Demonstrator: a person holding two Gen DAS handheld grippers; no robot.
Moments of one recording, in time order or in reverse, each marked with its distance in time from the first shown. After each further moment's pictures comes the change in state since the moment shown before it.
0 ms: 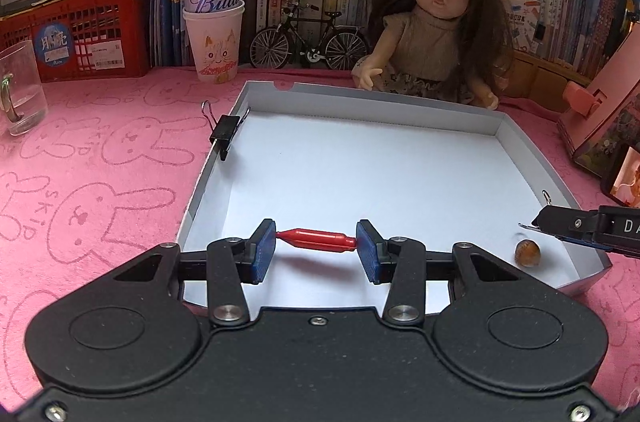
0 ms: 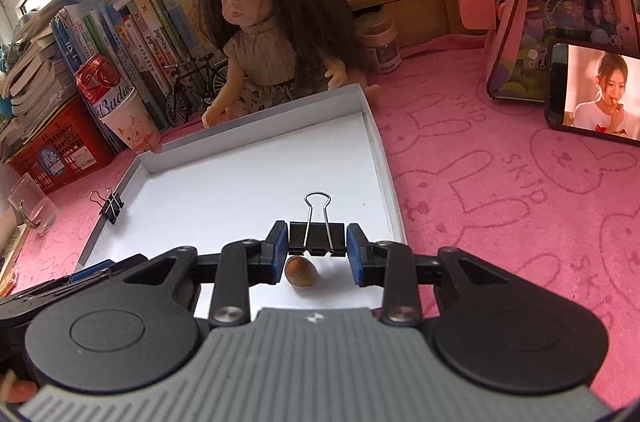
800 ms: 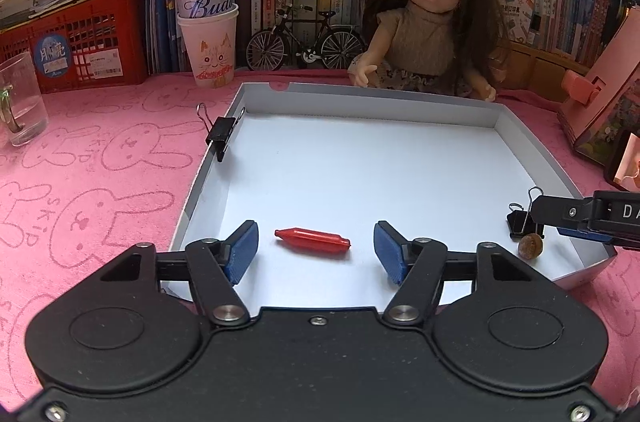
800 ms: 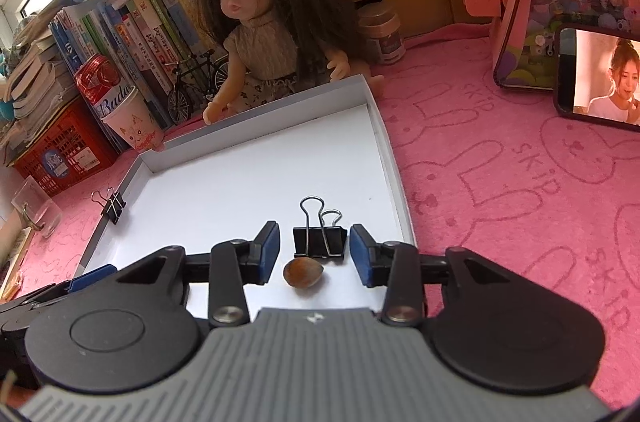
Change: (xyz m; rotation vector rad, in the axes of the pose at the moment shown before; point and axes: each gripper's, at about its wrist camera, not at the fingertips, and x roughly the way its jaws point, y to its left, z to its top) left arm -0.005 -0.006 -0.003 0.043 -0.016 0.009; right arm 0.000 -0.006 -0.001 0.035 0.002 0.037
